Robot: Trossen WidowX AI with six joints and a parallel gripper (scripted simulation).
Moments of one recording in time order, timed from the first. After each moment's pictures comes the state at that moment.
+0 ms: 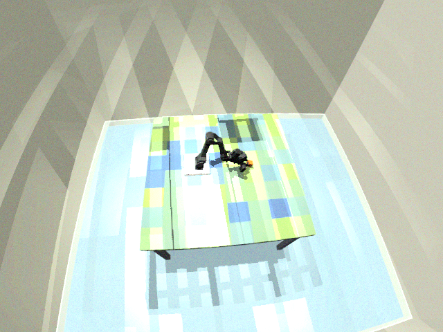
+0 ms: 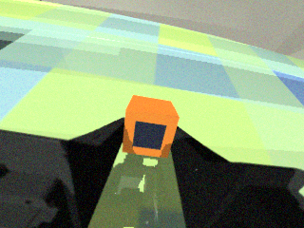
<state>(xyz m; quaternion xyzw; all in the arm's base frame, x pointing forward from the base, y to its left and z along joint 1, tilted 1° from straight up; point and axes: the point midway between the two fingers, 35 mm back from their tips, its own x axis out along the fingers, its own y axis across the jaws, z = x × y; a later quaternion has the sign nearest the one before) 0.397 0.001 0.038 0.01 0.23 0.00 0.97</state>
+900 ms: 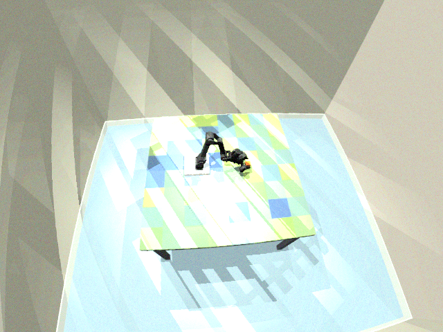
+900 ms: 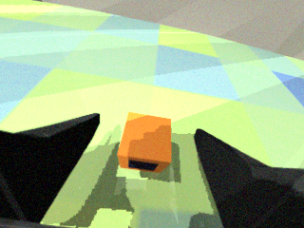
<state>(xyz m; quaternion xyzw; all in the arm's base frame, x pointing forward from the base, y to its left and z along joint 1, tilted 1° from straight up) 0.397 0.001 0.039 0.01 0.23 0.00 0.97</state>
